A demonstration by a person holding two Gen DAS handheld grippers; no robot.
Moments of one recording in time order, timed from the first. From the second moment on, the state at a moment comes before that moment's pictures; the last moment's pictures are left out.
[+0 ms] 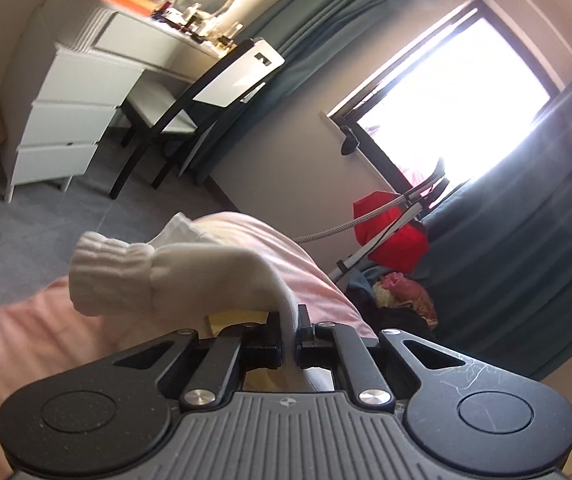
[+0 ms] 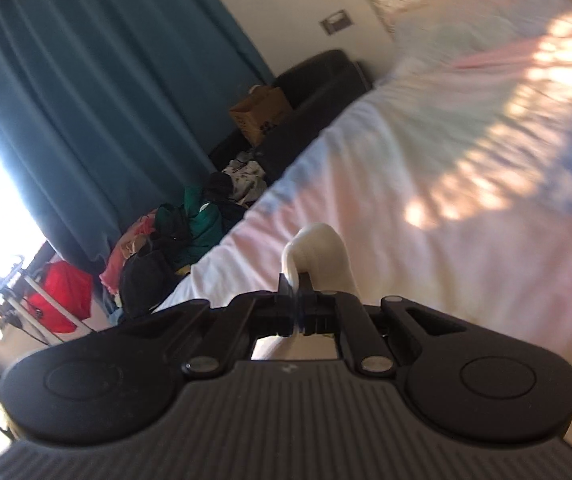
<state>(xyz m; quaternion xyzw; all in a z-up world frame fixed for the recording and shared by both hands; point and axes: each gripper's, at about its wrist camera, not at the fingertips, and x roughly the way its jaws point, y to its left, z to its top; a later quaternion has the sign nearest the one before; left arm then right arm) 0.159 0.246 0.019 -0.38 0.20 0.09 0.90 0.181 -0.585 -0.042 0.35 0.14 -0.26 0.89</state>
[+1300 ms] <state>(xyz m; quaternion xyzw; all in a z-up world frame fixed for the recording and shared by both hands) 0.169 0.262 -0.091 -0.45 0.29 0.12 0.84 0.184 -0.546 -0.161 0.55 0.18 -0.11 0.81</state>
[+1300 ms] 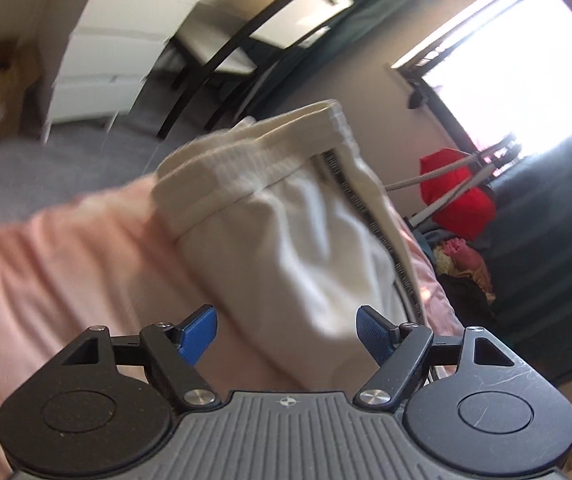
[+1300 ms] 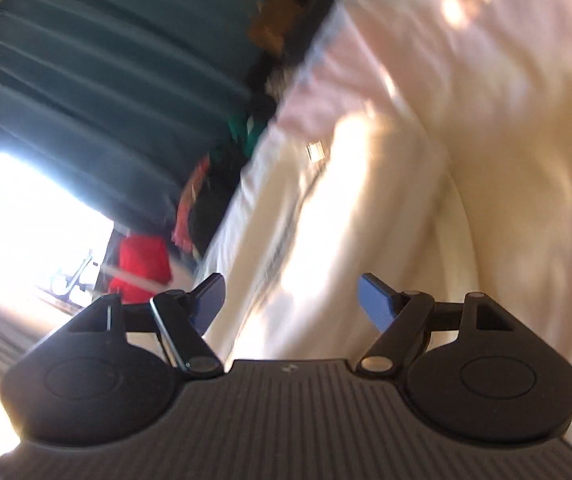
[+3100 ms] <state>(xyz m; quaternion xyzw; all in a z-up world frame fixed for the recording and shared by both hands) -0.008 0.231 -0.027 -0.21 0.37 0.17 0.89 0.106 -0.582 -0.206 0.68 0.21 -0.07 0.70</state>
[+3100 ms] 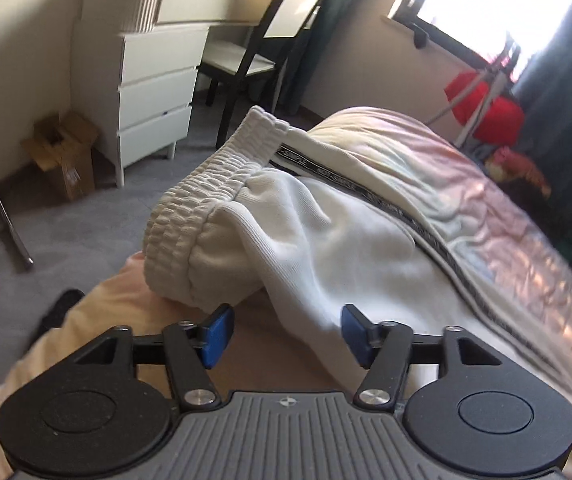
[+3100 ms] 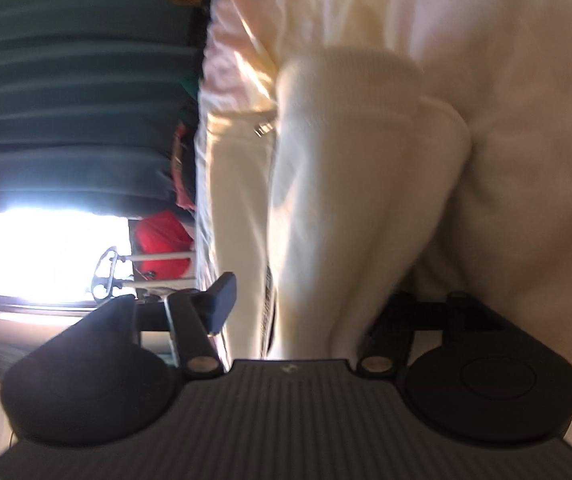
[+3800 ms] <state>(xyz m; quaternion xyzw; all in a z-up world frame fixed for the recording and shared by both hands) 0.059 -0.029 -0.037 -0.01 0.31 0.02 0.95 0.111 -0.602 -0.187 0.53 0.21 -0.18 0.80</state>
